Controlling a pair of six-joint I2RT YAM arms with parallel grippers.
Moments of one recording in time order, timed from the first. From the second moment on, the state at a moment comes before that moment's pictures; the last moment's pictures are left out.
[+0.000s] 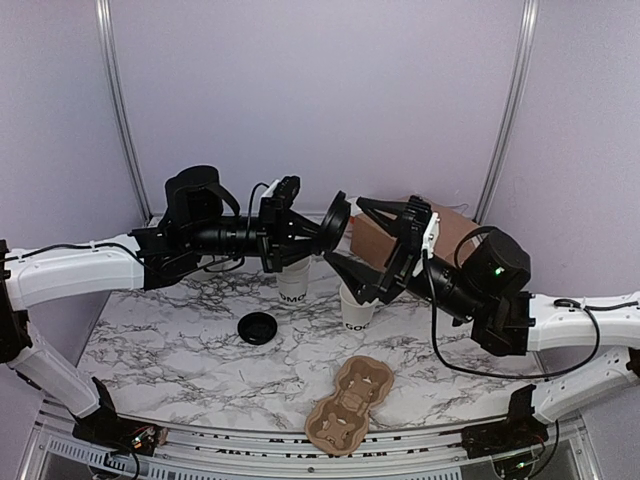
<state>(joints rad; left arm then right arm) -0.88 1.47 1.14 0.33 0.70 -1.26 1.11 1.14 0.74 0.73 -0.03 -0.30</state>
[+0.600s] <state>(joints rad) -0.90 1.47 1.14 0.34 0.71 -1.26 1.11 1.17 0.79 0.69 -0.04 -0.31</state>
